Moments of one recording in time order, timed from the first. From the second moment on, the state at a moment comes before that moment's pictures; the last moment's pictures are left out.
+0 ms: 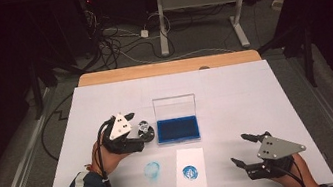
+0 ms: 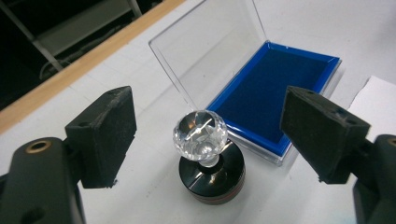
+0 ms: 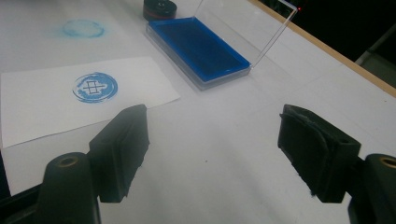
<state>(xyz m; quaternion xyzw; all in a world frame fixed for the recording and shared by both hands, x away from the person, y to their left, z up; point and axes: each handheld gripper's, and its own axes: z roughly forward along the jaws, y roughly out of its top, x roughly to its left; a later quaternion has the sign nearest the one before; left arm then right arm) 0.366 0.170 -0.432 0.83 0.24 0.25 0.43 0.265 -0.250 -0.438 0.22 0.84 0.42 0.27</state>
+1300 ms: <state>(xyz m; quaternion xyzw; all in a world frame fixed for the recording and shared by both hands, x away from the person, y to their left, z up) 0.300 0.183 -0.424 0.82 0.19 0.29 0.45 0.259 -0.253 -0.431 0.21 0.82 0.45 0.30</state>
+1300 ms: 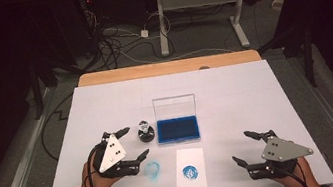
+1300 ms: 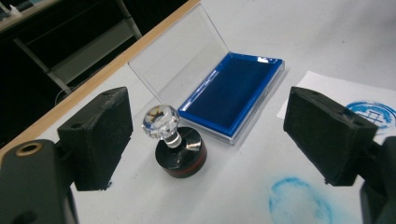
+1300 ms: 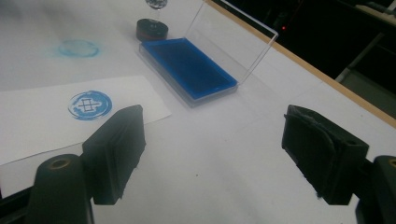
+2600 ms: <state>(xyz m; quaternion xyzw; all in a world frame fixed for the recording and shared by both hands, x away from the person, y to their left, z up) 0.268 0.221 -0.483 0.83 0.27 0.26 0.40 0.247 -0.284 -0.446 0.27 0.77 0.46 0.36</state>
